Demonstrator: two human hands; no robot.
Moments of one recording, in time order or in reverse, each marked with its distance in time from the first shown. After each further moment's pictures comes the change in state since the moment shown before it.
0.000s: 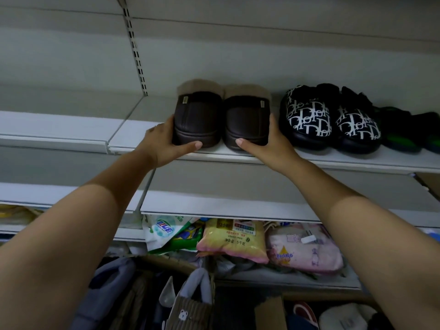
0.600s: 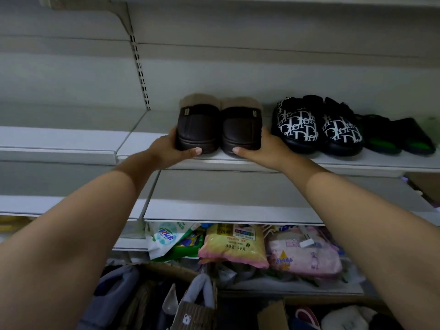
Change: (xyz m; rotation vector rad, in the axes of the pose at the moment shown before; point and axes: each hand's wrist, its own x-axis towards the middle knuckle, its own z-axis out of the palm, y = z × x) left_hand 0.008 -0.001 -0.005 -0.163 -0.138 -0.146; right_hand -0.008 -0.027 -0.018 -0.240 -0.067 0.094
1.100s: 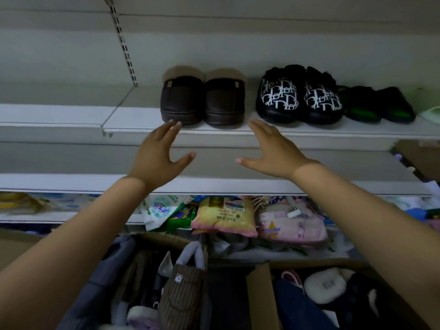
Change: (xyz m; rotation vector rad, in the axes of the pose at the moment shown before) left_hand -0.127 0.042 0.060 0.337 0.302 0.262; right_hand -0.114 0.041 -0.019 -0.313 -0.047 -0.259
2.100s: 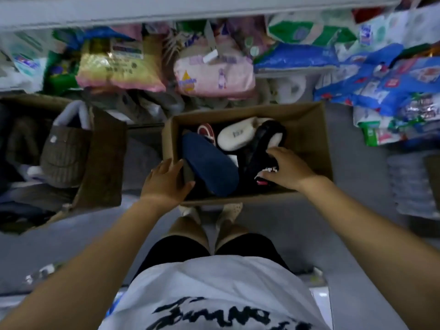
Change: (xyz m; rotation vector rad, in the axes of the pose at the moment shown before) left_hand -0.306 0.321 0.291 0.075 -1.040 -0.459; right_hand -0.412 0.357 0.180 0.262 -0.670 0.510
